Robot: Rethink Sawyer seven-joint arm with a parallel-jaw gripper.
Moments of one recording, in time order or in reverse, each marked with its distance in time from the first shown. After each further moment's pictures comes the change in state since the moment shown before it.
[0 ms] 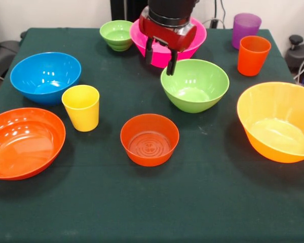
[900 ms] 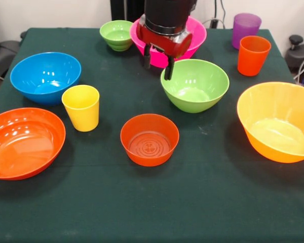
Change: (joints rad) arm -0.018 0.032 0.021 0.000 0.000 -0.011 0.000
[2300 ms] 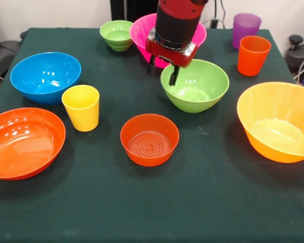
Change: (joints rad) arm 0.010 0.070 0.034 0.000 -0.156 -0.043 0.000
